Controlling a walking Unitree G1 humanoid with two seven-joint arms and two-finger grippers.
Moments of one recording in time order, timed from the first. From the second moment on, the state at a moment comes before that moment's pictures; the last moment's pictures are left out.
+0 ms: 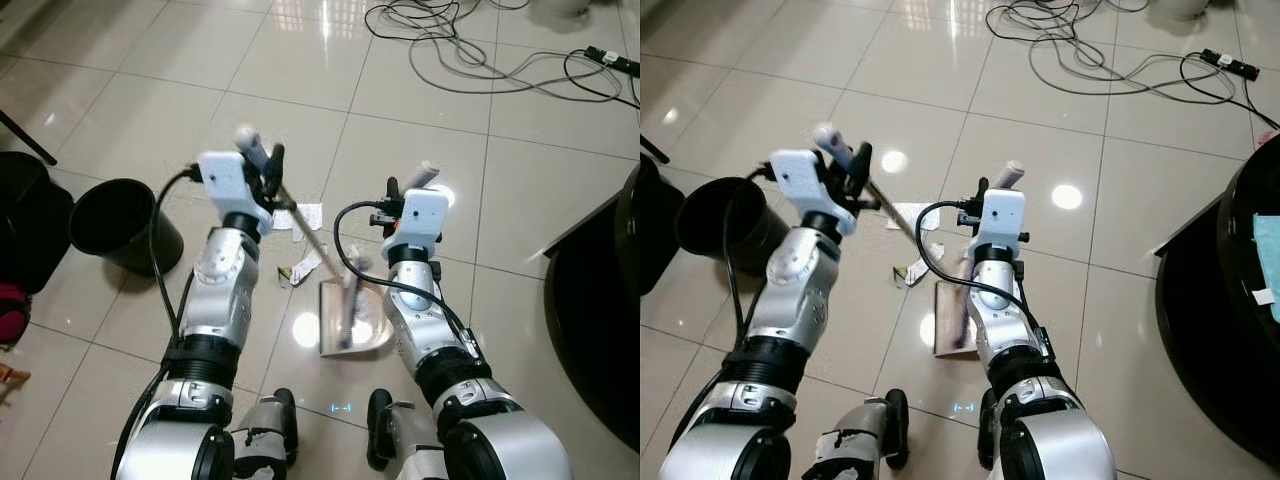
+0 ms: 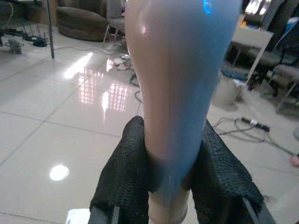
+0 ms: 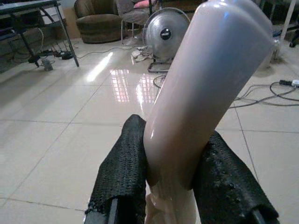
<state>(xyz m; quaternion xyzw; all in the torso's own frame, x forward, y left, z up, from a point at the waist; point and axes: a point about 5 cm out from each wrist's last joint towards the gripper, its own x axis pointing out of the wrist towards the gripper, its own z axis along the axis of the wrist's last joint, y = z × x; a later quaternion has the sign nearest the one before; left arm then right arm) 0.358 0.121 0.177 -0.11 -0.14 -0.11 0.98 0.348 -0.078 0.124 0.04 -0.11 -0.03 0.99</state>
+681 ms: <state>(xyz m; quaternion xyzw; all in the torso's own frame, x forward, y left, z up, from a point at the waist) 0.317 0.205 0.240 0.05 -0.18 -0.14 0.97 0.348 -0.117 0.127 0.06 -0.13 -0.04 0.99</state>
